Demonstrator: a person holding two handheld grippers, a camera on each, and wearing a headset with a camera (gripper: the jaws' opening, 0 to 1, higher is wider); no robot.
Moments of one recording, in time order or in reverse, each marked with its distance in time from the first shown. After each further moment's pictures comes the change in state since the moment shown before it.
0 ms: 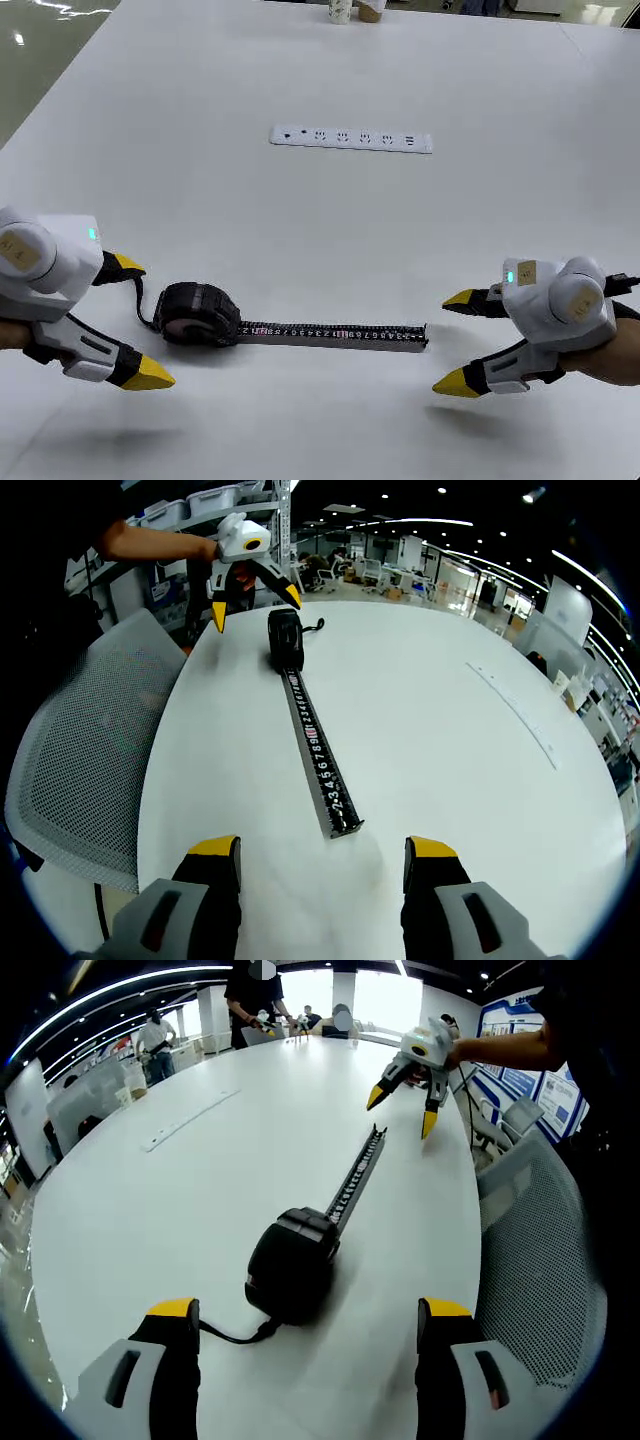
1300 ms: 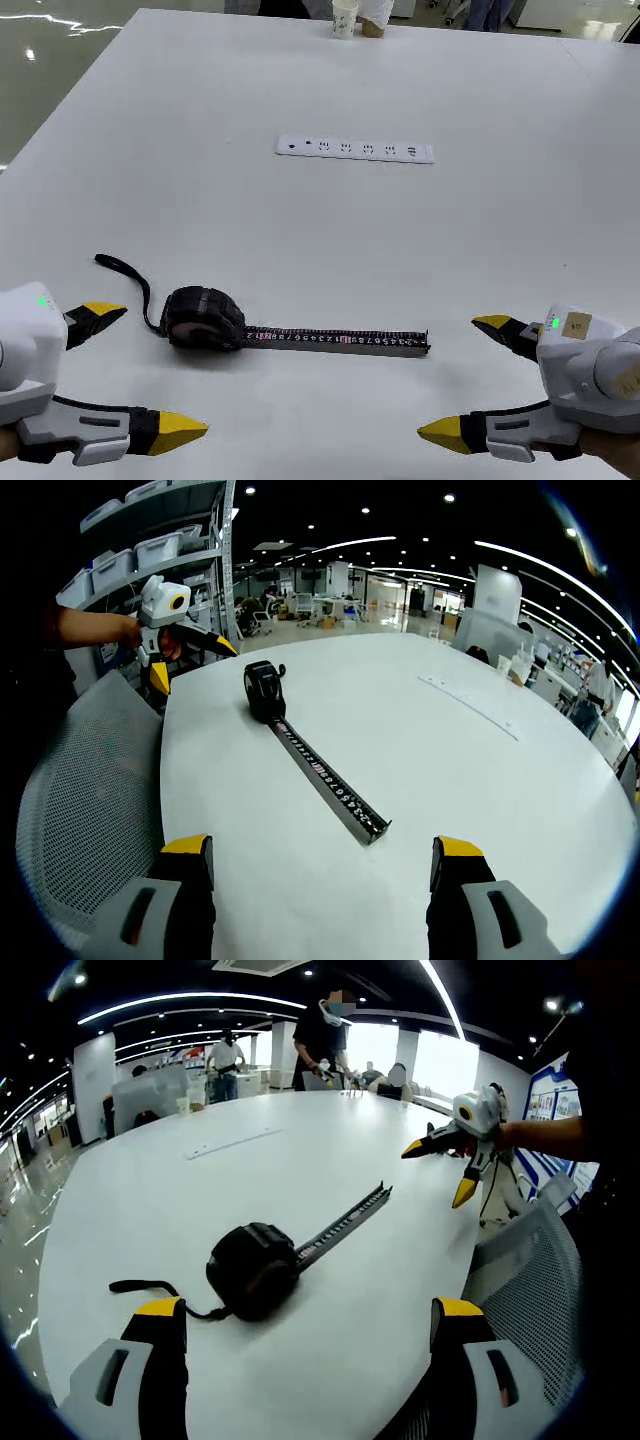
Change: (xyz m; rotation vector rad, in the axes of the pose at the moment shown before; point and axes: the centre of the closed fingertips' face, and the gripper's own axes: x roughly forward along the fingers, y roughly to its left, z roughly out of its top) left arm -0.024 -0.049 0.010 -0.242 -0.232 0.167; right arm -0.021 0.036 0.024 0.219 -0.176 -0.198
